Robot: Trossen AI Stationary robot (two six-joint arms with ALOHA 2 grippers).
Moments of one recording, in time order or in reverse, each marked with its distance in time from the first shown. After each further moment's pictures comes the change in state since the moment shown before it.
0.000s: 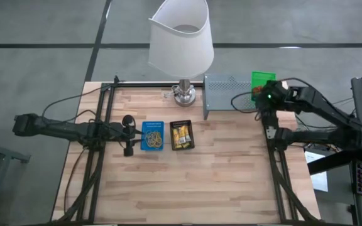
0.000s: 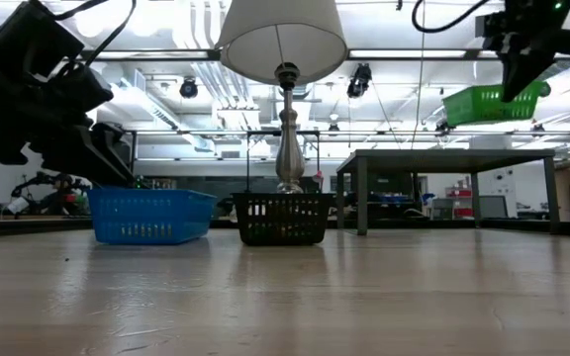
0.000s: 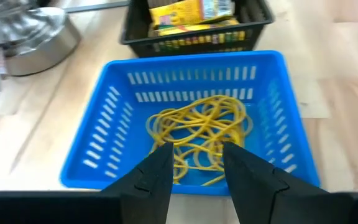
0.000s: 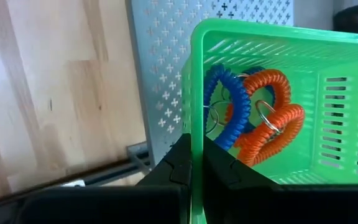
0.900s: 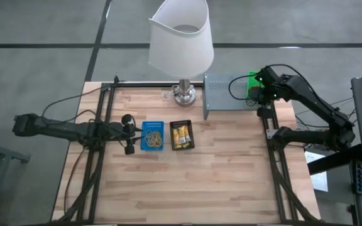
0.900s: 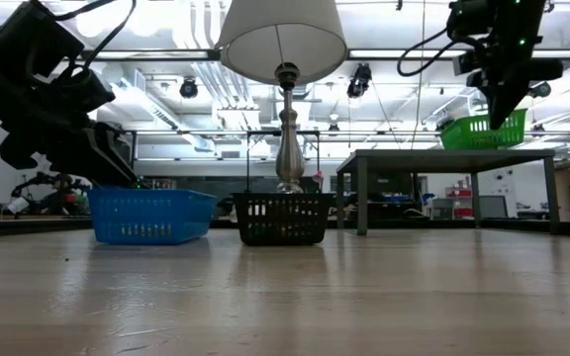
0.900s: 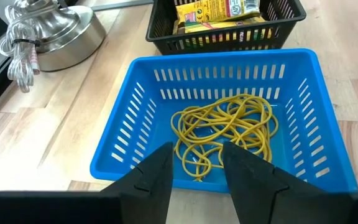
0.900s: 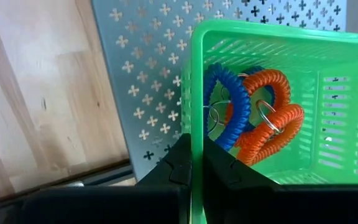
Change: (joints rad) left arm 0.003 0.000 0.000 0.000 -0.086 -0.002; right arm -0.360 0.180 -0.009 0.101 -0.208 -0.229
